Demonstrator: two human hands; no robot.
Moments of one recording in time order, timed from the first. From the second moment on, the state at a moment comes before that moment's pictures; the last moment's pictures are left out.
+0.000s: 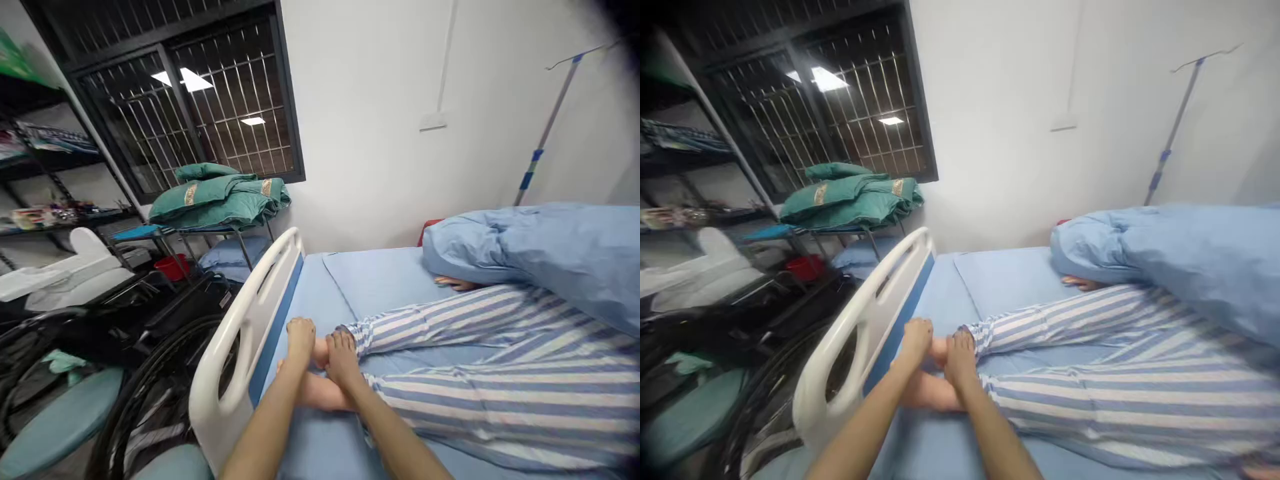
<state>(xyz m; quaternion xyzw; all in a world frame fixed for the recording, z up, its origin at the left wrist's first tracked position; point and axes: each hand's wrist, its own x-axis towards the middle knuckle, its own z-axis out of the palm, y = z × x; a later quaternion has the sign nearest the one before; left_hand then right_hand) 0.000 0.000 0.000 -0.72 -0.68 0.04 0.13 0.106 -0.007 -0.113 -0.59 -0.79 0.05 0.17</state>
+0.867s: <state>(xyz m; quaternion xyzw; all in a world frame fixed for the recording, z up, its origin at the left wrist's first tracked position) 0.006 0.026 0.002 -0.67 -0.70 0.22 0.06 0.112 -0.011 -0.110 -0.59 -0.79 0.06 0.15</state>
